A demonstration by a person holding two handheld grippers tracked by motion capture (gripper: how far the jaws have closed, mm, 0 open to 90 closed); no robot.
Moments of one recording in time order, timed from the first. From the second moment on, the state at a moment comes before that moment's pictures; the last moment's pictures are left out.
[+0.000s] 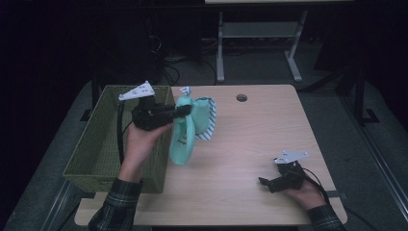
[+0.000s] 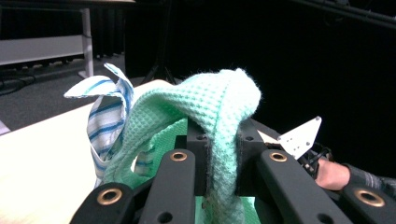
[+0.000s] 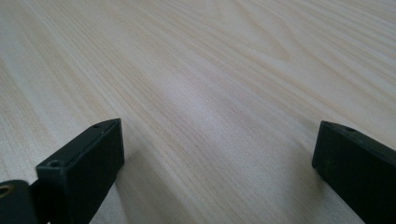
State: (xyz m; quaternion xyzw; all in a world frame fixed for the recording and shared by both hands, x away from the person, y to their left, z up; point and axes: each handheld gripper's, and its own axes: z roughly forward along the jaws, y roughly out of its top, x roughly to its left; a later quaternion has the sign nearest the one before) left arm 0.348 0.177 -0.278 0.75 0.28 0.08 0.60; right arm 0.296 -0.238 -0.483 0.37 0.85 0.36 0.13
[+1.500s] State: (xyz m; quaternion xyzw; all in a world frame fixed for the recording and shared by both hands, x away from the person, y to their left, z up) left arm 0.354 0.070 -0.398 0.81 0.26 -0.02 0.52; right arm 0.295 -0.238 -0.483 0.37 0.85 0.36 0.13
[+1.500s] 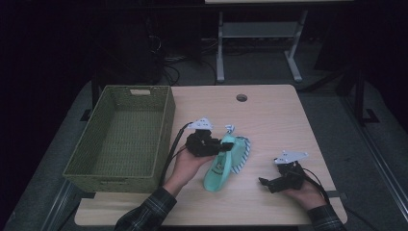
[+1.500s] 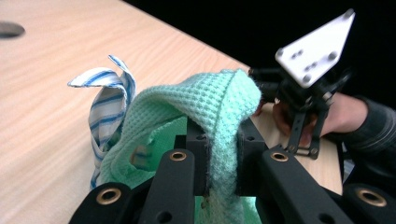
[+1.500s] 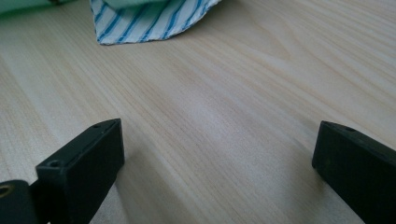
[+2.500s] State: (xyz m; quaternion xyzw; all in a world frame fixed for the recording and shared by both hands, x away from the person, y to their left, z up) left arm 0.361 0.054 -0.453 0.87 0.25 0.00 0.42; right arm 0.295 -0.238 -0.483 0.37 0.85 0.36 0.13
